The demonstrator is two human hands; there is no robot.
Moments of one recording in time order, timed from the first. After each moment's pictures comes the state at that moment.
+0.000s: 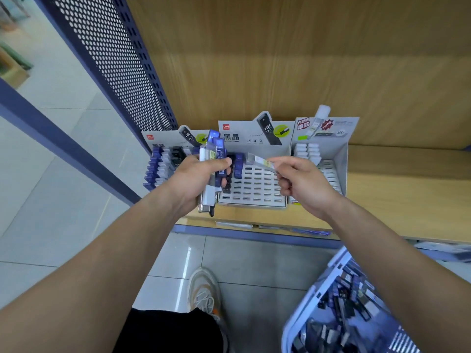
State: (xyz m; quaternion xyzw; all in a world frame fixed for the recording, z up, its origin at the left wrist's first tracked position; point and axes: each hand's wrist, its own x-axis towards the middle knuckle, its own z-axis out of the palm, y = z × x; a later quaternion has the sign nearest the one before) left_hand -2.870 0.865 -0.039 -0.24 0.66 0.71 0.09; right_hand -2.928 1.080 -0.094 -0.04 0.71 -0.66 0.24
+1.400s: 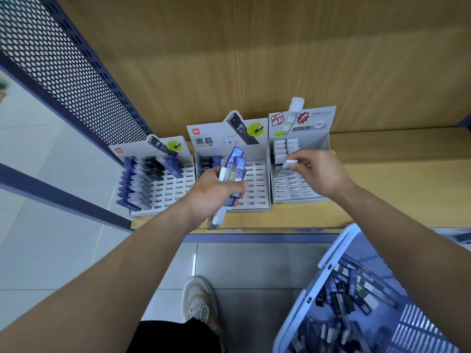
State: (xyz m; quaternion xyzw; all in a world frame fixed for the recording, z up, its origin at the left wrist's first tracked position) left_hand -2.900 0.929 -0.071 -0.19 0.74 0.61 0.18; right_hand -2.991 1.168 -0.144 -0.17 0.92 -0.35 0.03
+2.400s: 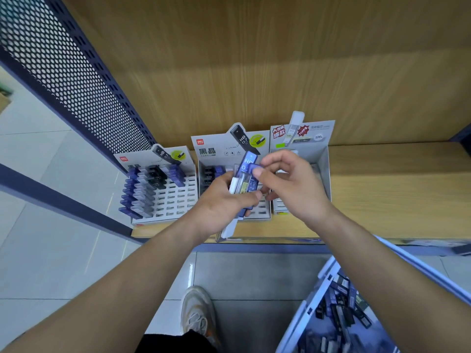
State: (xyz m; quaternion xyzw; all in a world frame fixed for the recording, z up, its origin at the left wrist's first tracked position) left_hand -2.889 0.938 -0.056 -0.11 0.74 0.65 0.17; right_hand -2.926 1.098 -0.068 -0.06 0.73 -0.68 0.11
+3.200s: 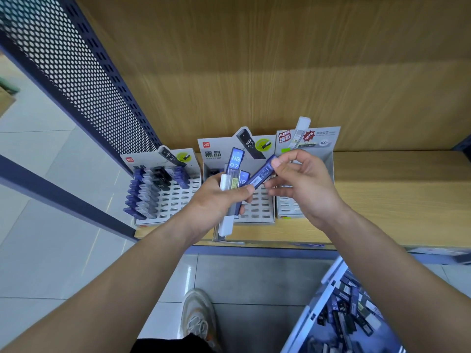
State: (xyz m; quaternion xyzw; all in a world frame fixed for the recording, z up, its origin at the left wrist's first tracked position) left_hand -2.890 0.916 -0.056 -0.12 0.72 0.66 0.15; right_hand -2.933 1.098 -0.058 0.00 0.63 -0.76 0.15
